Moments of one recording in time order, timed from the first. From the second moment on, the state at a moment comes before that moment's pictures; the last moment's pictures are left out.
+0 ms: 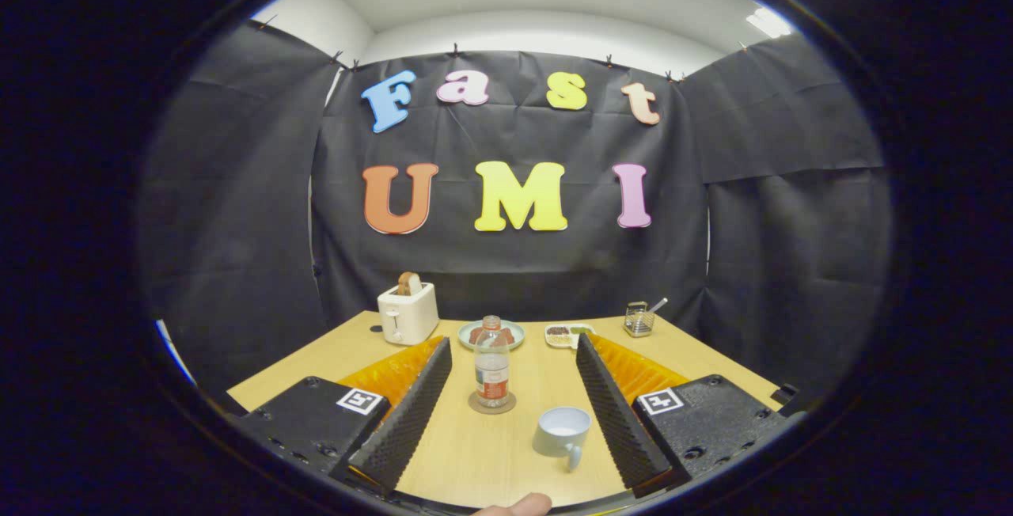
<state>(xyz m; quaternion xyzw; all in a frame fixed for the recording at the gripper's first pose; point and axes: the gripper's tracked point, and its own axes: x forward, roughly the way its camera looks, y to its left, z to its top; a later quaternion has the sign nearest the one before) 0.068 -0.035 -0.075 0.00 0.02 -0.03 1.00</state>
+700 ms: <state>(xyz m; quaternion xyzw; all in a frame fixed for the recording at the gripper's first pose) -0.008 -0.045 -0.006 0.01 -0.01 -0.05 1.00</state>
